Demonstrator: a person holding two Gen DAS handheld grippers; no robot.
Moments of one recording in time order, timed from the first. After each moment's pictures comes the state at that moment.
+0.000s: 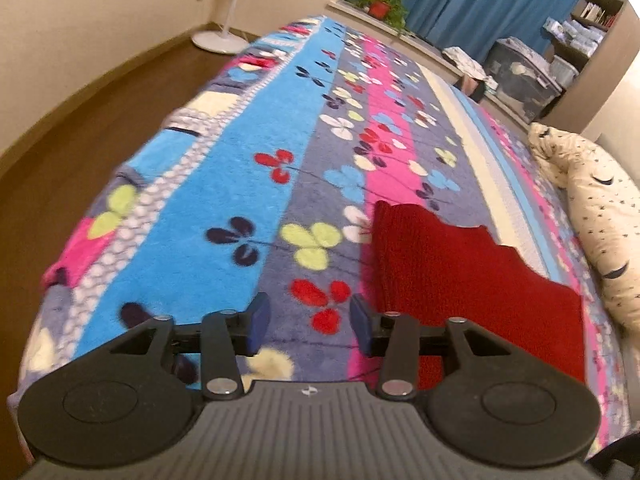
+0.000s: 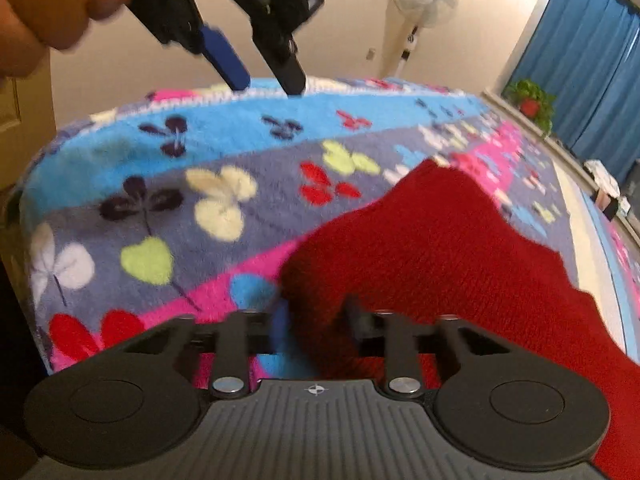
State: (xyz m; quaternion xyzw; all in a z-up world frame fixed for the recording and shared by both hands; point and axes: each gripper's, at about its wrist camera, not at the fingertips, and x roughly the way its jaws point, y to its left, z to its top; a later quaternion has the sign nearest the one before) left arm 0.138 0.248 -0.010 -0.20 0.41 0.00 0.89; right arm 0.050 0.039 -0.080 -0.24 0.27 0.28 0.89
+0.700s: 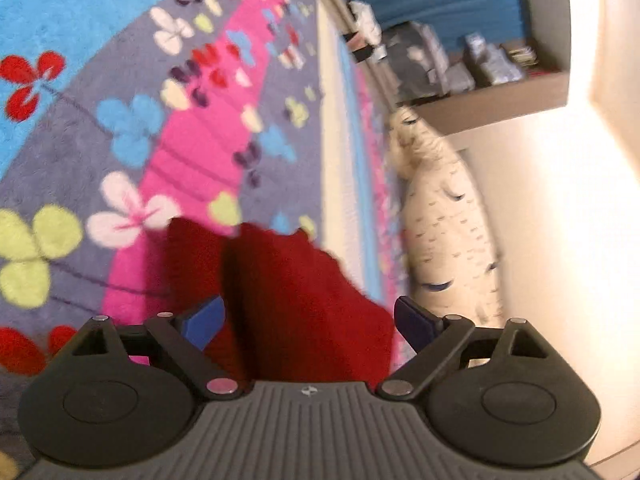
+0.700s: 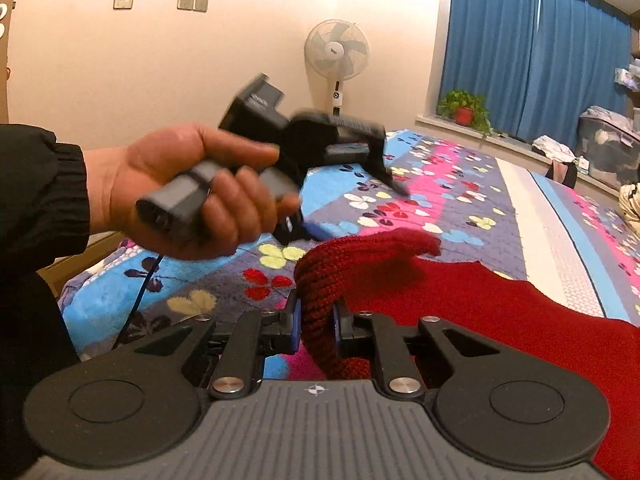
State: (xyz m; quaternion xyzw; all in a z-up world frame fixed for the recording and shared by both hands) left arm 0.288 0.209 -0.054 -0.43 0.43 -0.24 0.75; right arm 0.016 -0.029 -0.002 -0.10 0.22 0.25 0.94
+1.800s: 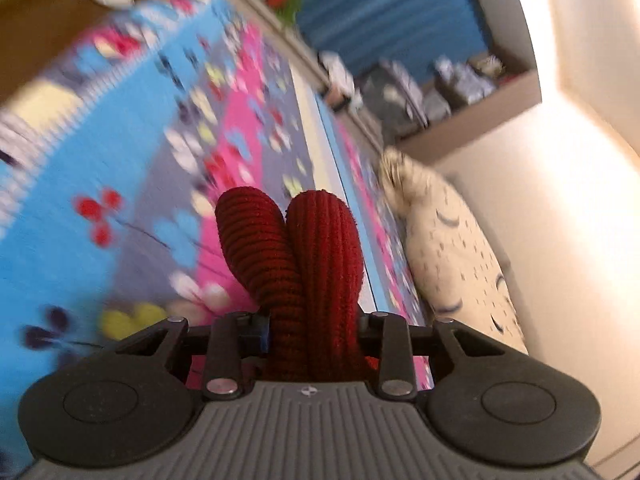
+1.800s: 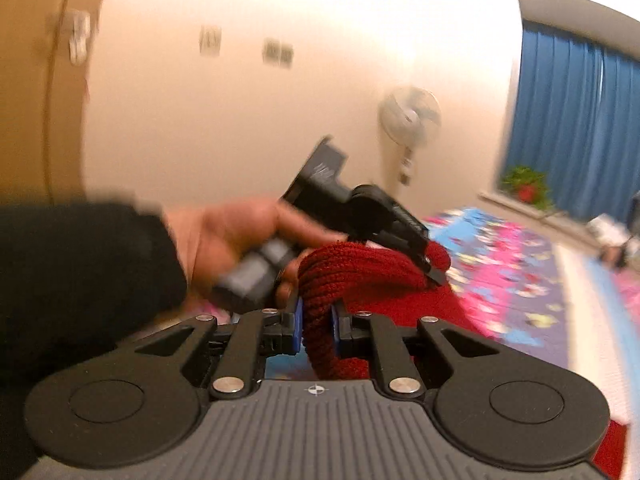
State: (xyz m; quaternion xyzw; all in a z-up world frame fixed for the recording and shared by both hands) left arm 0.229 0.300 0.004 -0.37 0.35 -0.21 0.84; right arm -0.012 0.025 0.069 -0.06 0.13 0.38 0.91
